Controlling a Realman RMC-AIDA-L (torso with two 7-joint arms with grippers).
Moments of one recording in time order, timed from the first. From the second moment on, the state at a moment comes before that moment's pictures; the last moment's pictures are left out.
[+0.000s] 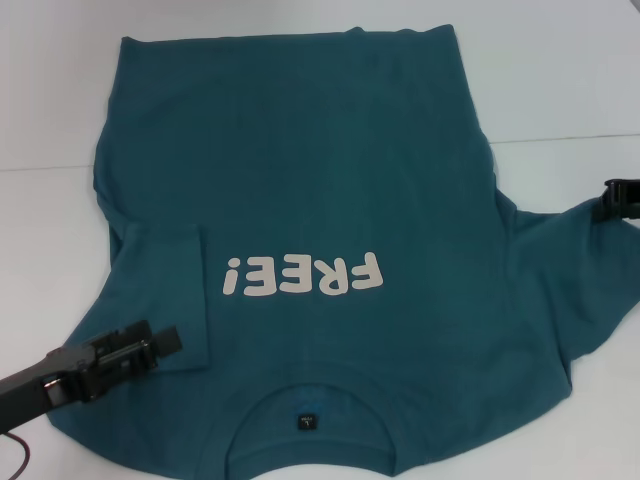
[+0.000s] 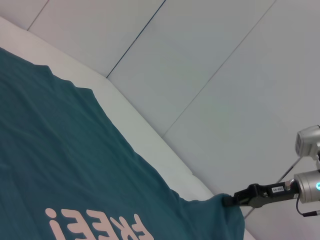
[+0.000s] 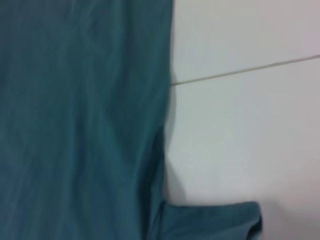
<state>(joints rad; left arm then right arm) -0.38 -2.15 0.35 0.65 2.06 1.67 -1.64 0.78 1.88 -0.65 -0.65 -2.69 -1.09 2.60</state>
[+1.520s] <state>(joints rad) -0.39 -2.15 0.32 0.64 2.06 1.66 -1.64 0.91 1.93 -0.68 -0.65 -2.64 -1.21 2.68</state>
